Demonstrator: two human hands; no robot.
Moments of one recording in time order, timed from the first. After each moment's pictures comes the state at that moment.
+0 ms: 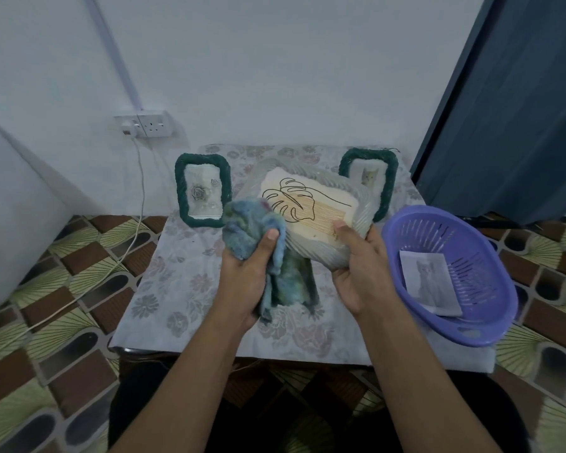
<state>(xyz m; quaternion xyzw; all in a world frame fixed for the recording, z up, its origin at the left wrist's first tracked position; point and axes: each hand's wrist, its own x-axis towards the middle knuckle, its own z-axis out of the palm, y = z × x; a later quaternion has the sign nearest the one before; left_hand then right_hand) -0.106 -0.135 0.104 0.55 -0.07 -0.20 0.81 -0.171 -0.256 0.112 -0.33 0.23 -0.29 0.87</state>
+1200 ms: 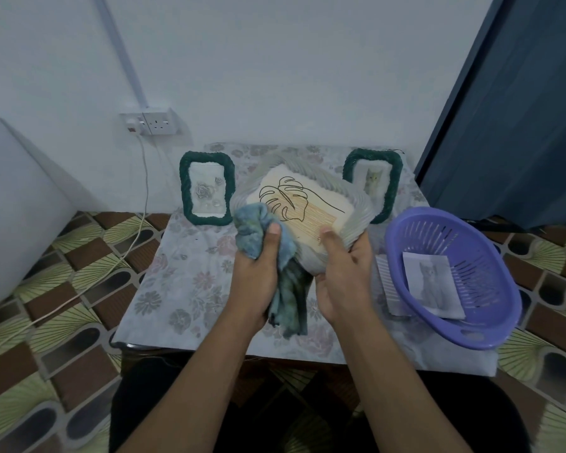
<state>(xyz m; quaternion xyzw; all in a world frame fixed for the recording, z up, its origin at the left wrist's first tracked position) -0.110 -0.143 0.097 0.60 -0.09 -0.19 0.78 -0.161 -0.221 0.110 -0.34 0.21 -0.36 0.84</state>
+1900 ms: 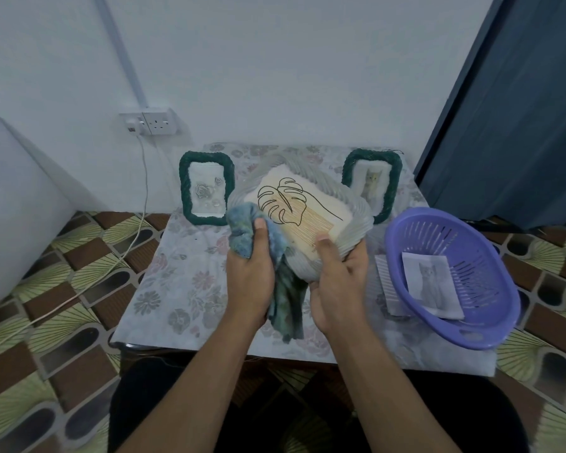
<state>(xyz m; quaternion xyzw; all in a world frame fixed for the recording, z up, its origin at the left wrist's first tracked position) -0.104 -0.144 0.091 0.66 -0.06 -0.10 0.74 -0.167 -0.211 0.104 -0.36 0.22 -0.36 0.83</state>
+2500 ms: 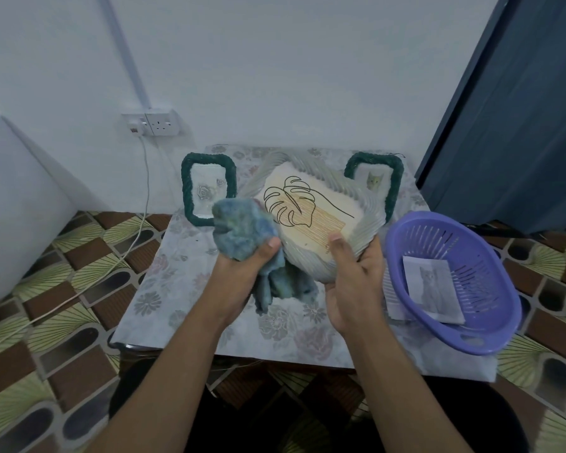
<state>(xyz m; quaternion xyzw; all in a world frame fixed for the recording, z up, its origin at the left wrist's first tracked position) -0.085 -0.116 0.094 0.58 -0.13 -0.24 0.77 -0.174 -0.228 0.104 -0.39 0.20 -0.36 0.82</state>
